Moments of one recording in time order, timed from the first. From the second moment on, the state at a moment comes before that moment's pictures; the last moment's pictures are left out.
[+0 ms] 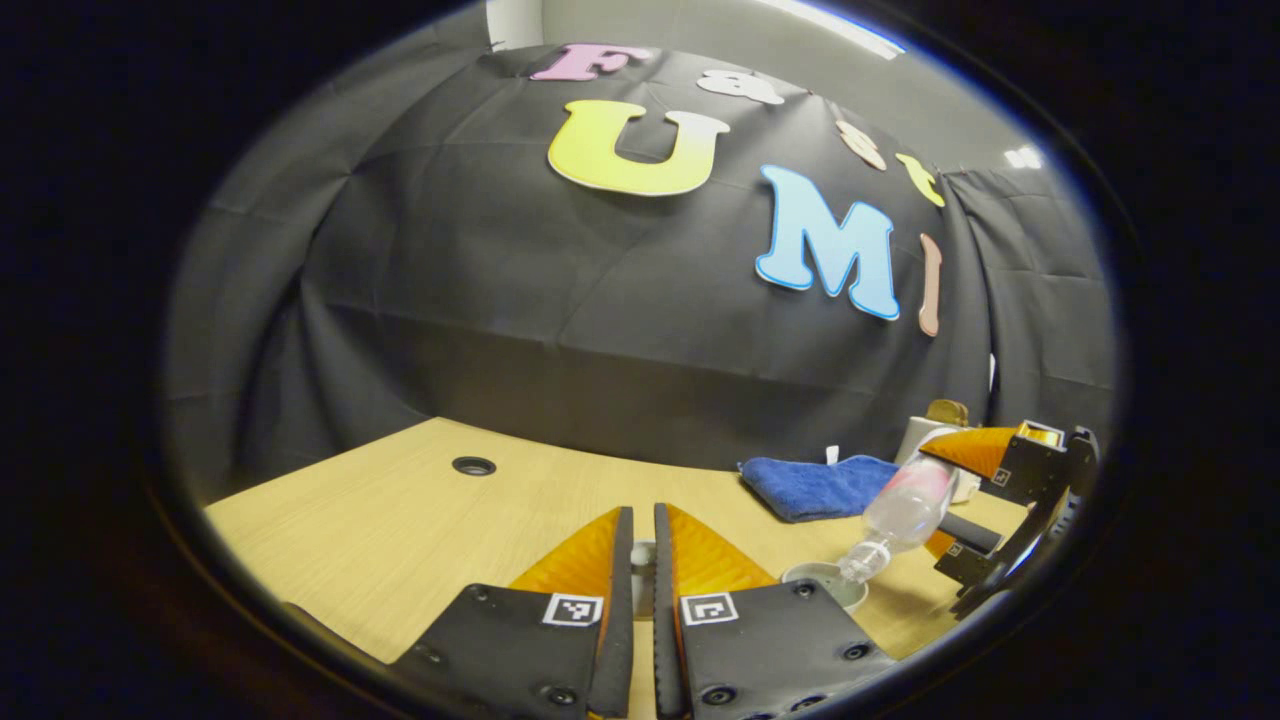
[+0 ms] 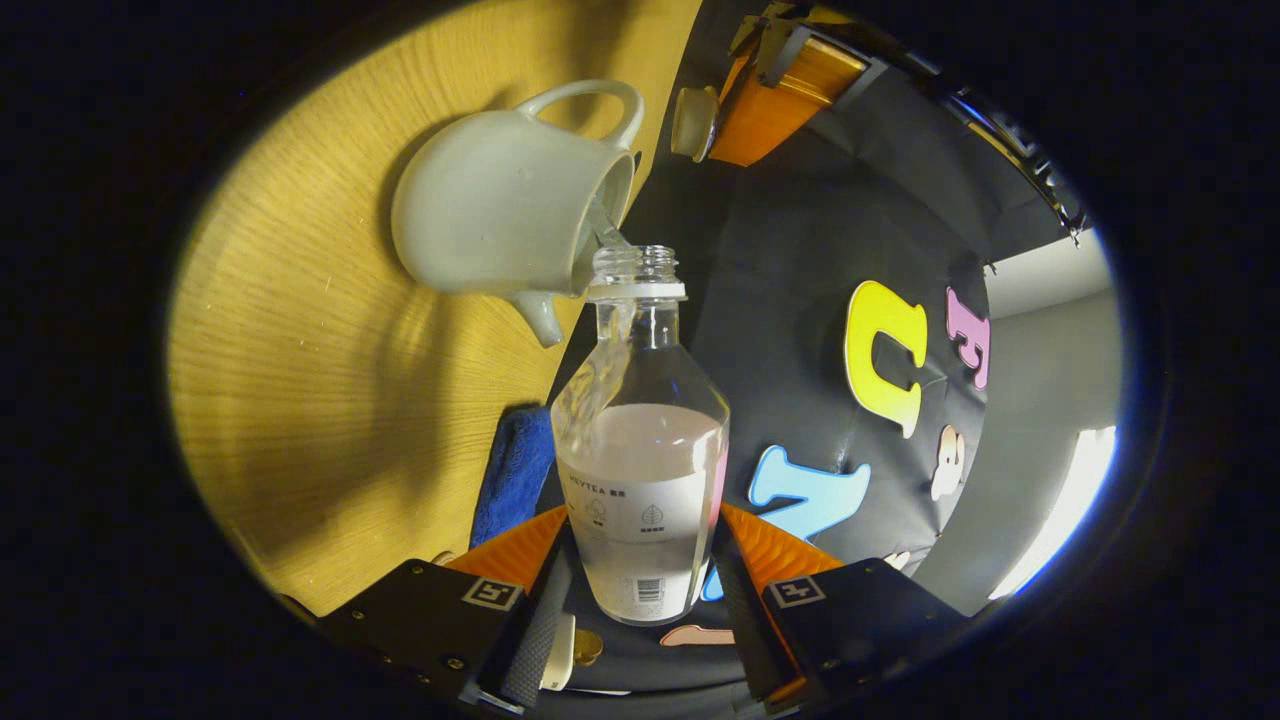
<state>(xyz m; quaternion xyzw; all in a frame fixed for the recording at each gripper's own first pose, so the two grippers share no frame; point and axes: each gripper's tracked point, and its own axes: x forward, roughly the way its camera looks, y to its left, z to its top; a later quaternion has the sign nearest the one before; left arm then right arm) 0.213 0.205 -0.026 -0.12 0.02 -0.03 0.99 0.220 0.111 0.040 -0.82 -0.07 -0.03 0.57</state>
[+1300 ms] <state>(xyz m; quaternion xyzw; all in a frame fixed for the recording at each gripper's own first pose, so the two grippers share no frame) 0.213 0.208 -0.027 -0.13 0.02 -0.03 0.99 0.224 0.145 0.103 -0.90 -0.15 -0.04 0.40</state>
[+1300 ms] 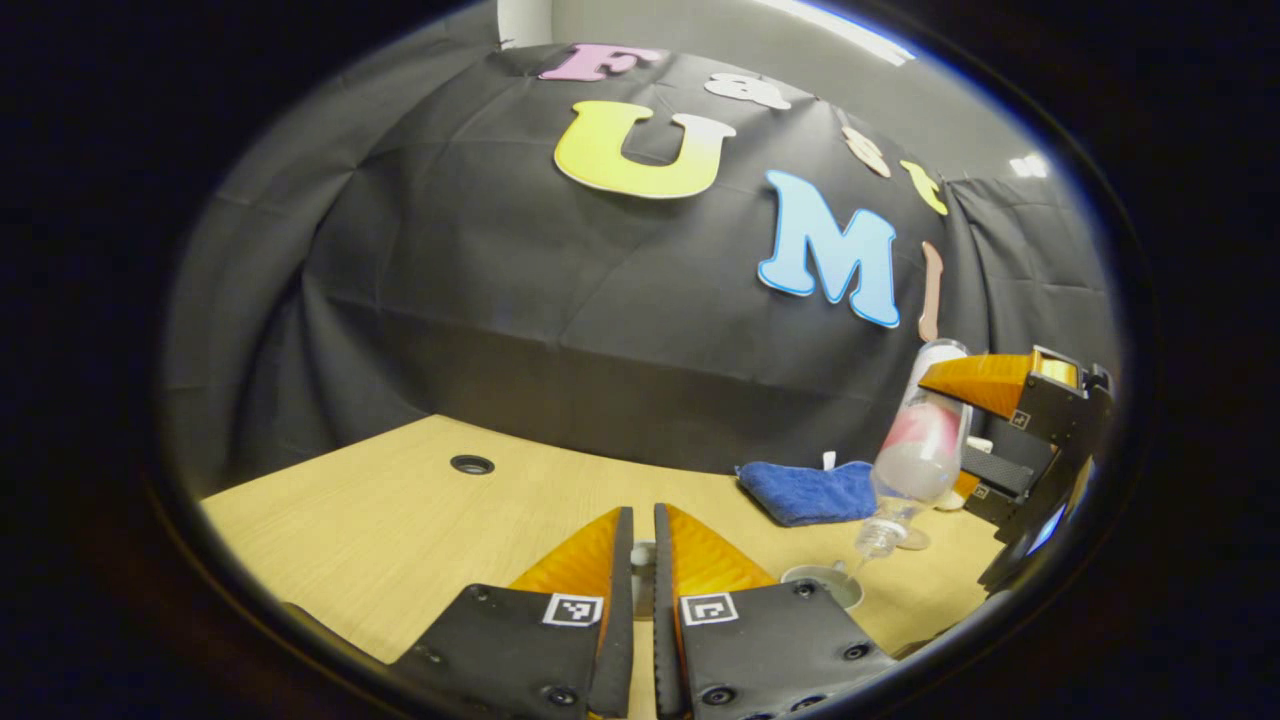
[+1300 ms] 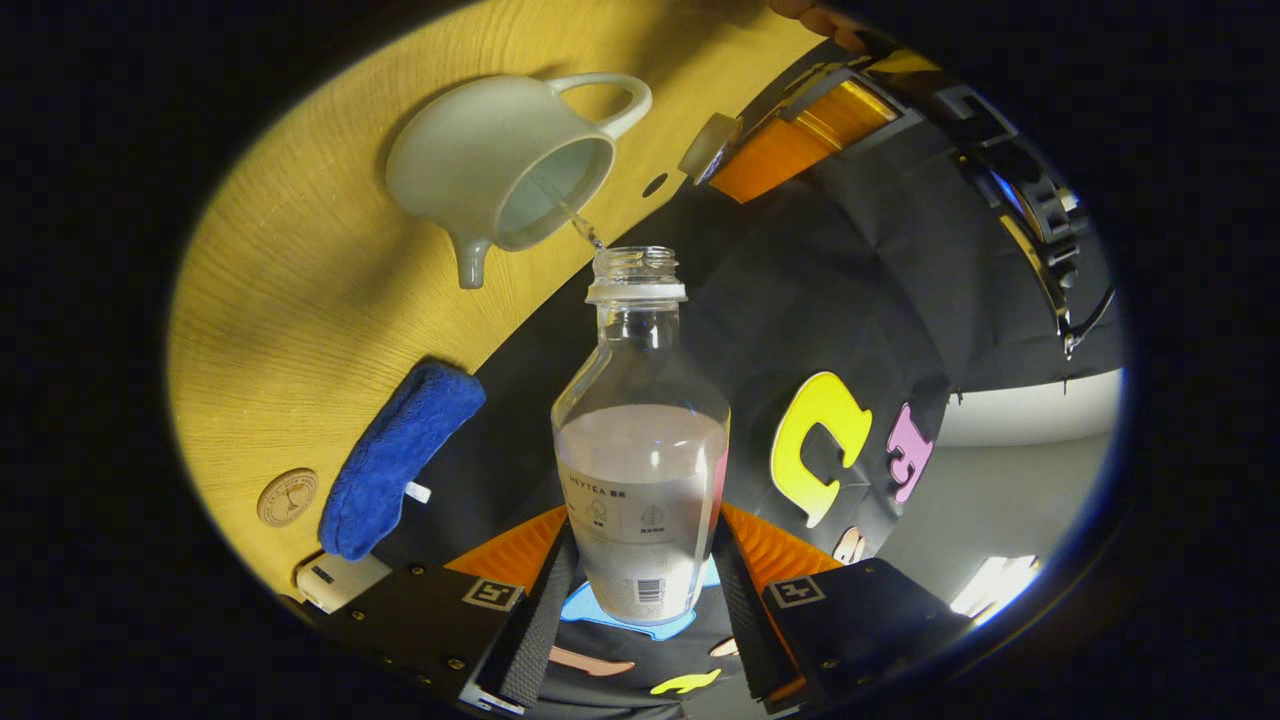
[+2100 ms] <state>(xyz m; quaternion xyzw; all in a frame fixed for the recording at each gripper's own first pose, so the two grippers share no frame) 0.213 0.210 -0.027 -0.15 0.01 -0.04 0.99 0.229 0.145 0.094 -0.90 -0.16 -0.03 0.40</state>
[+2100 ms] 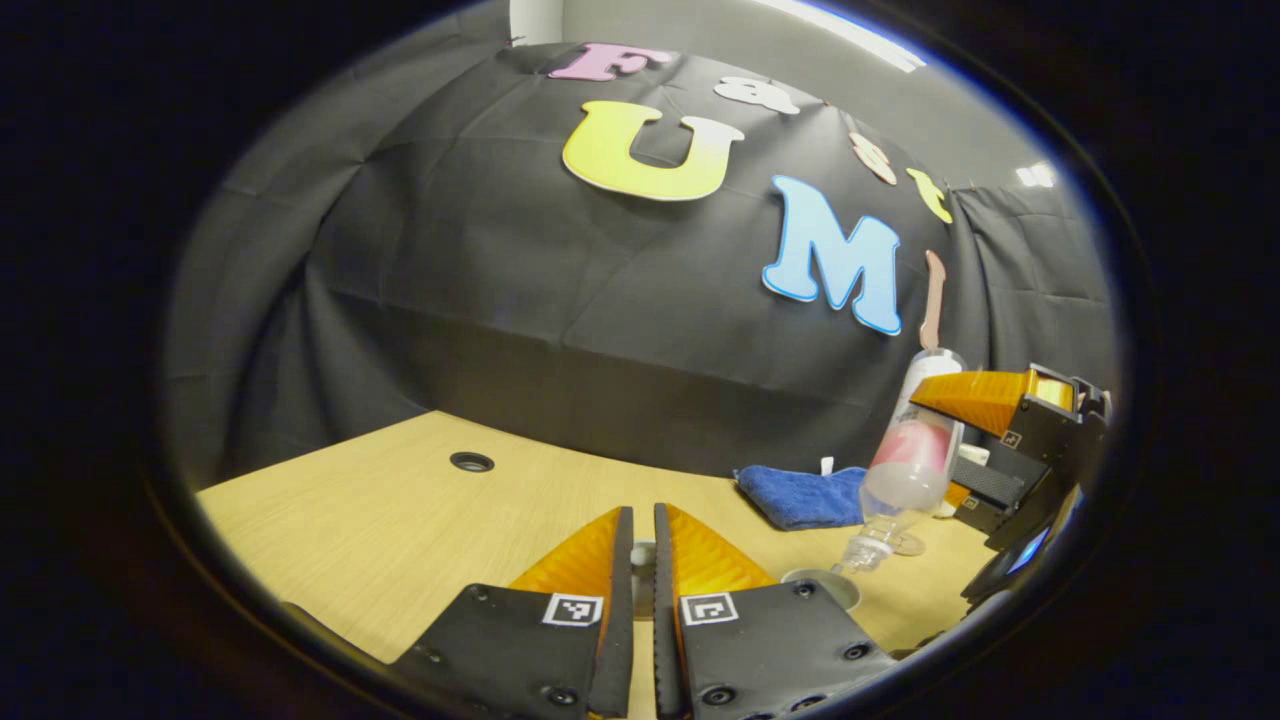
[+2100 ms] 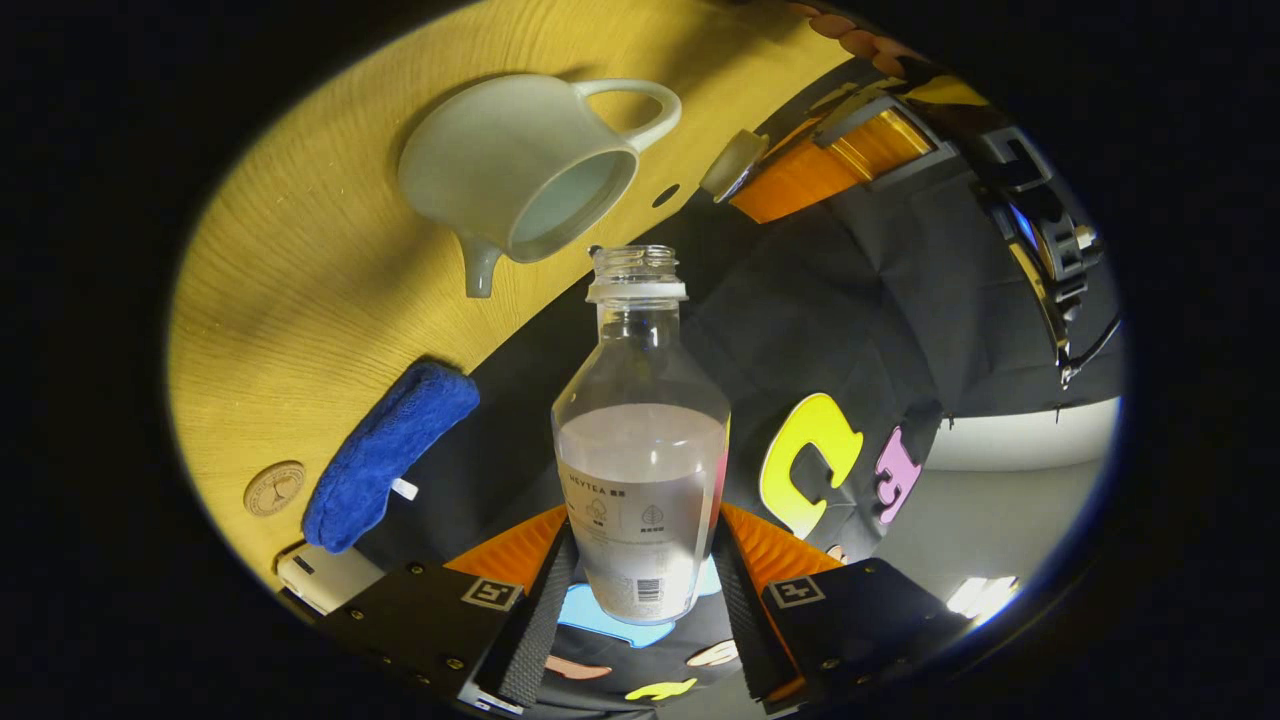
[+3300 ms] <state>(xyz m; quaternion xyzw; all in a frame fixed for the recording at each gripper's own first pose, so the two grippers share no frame) 0.214 0.196 -0.027 -0.10 0.02 -0.04 0.99 0.242 0.036 0.034 -0.52 0.06 0.04 0.85</state>
